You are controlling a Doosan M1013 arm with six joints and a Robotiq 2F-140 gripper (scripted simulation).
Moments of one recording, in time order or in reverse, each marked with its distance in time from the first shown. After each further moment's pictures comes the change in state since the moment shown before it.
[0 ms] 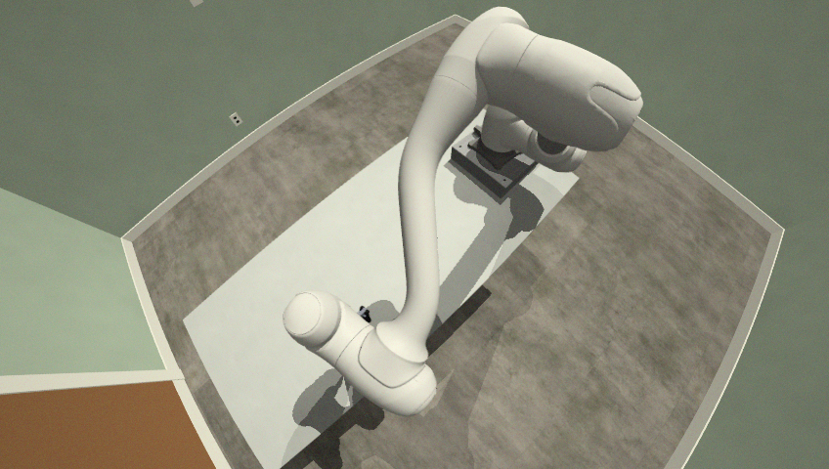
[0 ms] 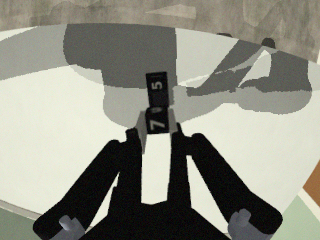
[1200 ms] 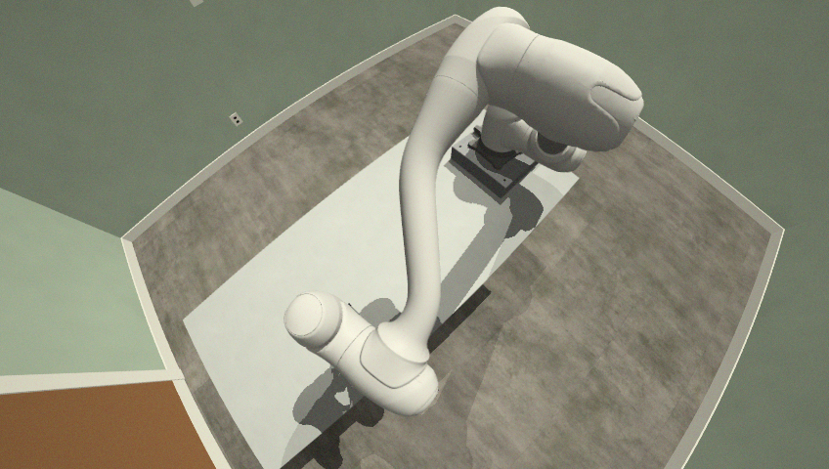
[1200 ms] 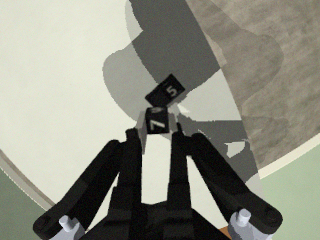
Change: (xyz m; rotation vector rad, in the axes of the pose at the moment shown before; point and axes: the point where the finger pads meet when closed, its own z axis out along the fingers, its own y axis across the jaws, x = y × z) arm 0.000 0.000 0.000 0.003 -0.007 -0.928
